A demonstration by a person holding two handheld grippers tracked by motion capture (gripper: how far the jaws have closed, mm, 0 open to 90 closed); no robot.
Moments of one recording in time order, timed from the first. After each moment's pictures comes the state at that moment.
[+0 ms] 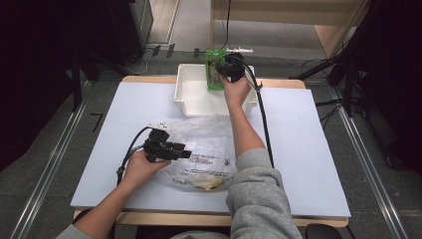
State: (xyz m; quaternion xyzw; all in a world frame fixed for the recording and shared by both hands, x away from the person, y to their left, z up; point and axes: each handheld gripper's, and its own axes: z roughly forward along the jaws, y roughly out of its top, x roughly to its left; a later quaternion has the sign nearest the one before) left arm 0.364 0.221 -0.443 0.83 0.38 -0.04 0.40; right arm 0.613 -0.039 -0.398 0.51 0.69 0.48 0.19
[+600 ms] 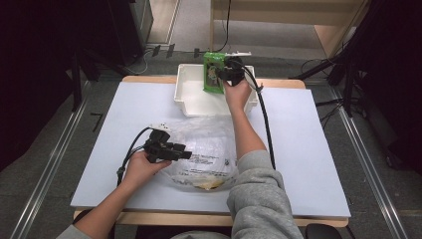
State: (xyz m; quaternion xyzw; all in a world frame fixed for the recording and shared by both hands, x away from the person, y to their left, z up) left arm 0.364 0.219 -0.445 0.83 0.38 -0.04 0.40; right arm 0.612 -0.040 -0.412 0.50 0.71 0.46 0.18
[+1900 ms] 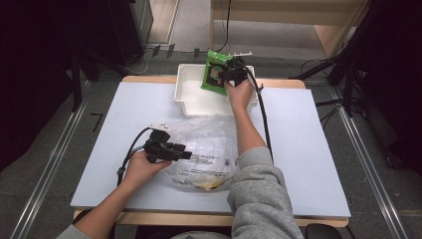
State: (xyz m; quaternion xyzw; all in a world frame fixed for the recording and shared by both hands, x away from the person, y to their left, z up) left arm 0.363 0.218 -0.445 0.83 0.38 -0.04 0.40; right arm 0.627 -0.047 -0.423 0.54 0.71 0.40 0.20
